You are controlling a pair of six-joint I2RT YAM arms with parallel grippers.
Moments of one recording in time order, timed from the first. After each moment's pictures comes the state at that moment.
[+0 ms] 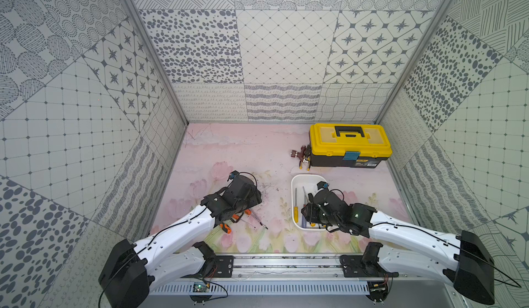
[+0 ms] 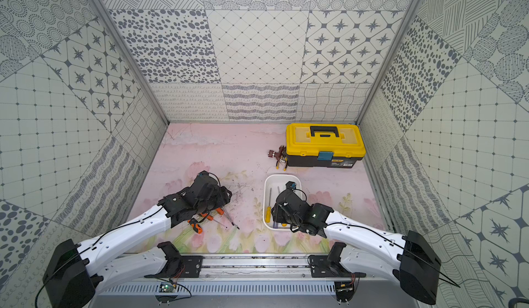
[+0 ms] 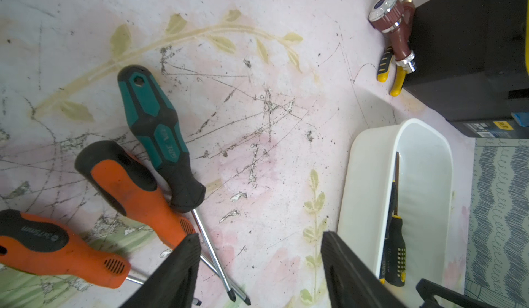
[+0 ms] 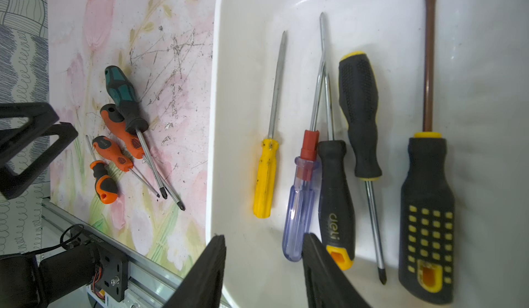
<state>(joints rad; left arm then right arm) -0.65 1.06 0.67 -0.51 -0.11 -0.97 0.97 1.02 0.61 -0.48 0.11 0.98</state>
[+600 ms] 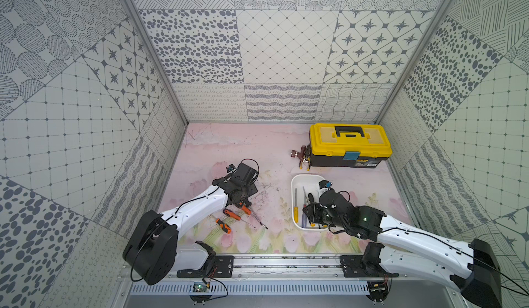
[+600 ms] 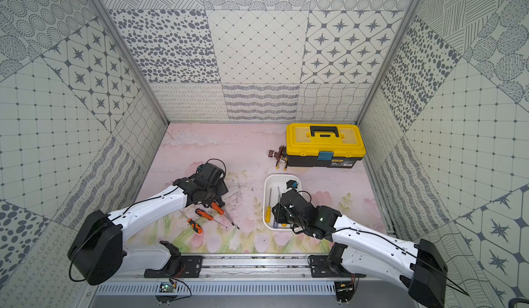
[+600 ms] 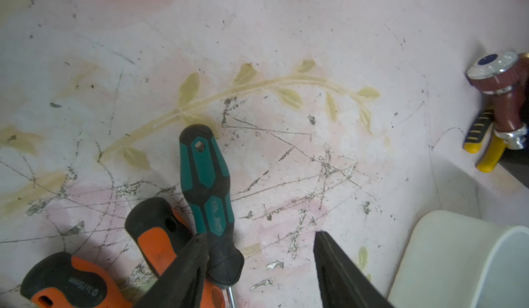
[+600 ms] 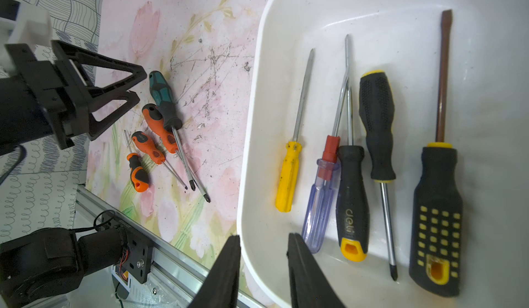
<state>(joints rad) -0.50 1.35 0.81 -0.55 -0.18 -0.99 0.99 0.93 0.61 -0.48 0.11 0.95</state>
